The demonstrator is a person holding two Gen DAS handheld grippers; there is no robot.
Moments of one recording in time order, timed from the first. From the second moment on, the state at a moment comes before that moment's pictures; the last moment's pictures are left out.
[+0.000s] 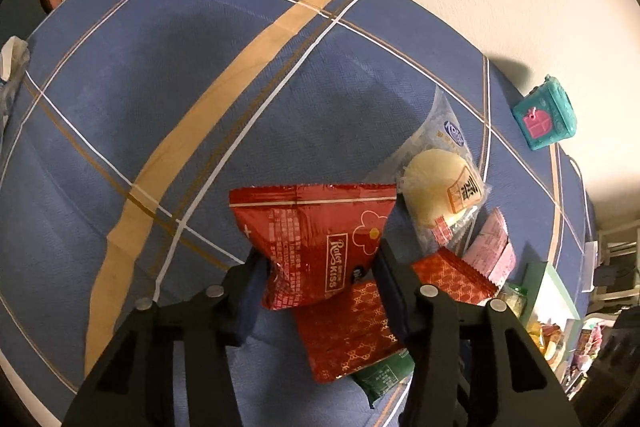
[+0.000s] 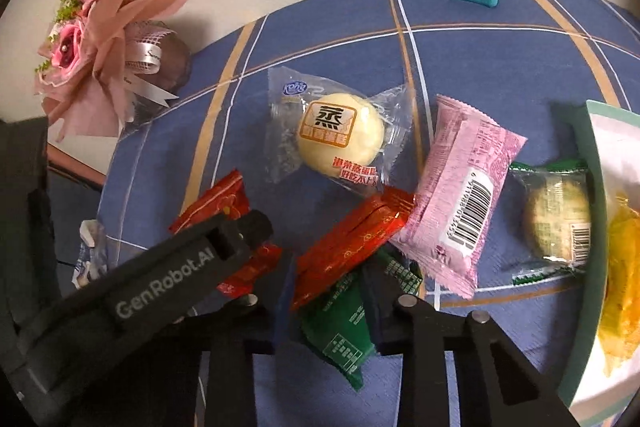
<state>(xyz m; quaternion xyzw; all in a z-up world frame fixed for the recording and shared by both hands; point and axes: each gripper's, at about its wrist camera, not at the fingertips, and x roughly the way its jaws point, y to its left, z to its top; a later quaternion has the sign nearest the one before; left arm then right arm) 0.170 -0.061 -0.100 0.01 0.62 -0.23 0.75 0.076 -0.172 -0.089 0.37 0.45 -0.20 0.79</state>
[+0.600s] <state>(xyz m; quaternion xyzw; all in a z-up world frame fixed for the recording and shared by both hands) 0.171 -0.051 -0.090 -0.02 0.61 -0.22 0.76 0.066 -0.182 -0.094 0.37 0.41 -0.19 0.81</state>
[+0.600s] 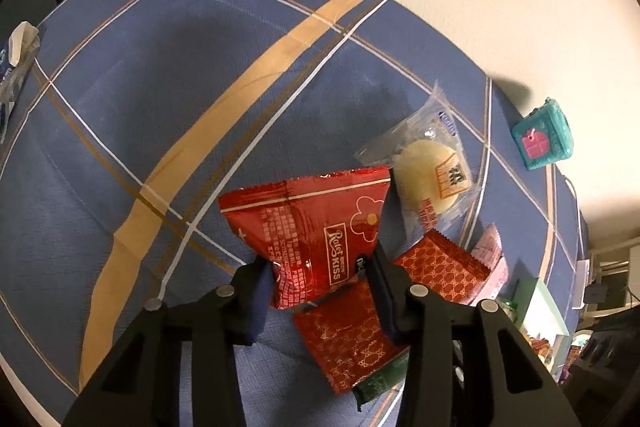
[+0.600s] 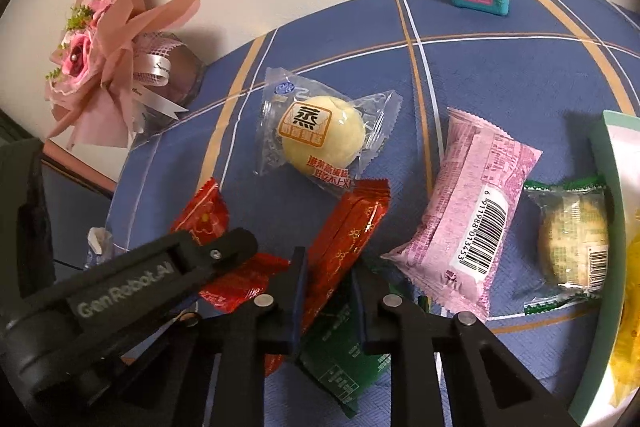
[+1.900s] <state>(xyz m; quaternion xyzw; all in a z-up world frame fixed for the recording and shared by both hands) 0.063 -0.111 -0.002 0.05 0.54 -0.30 0.79 -0.075 -0.244 0.012 0.37 0.34 -0.26 0.83</state>
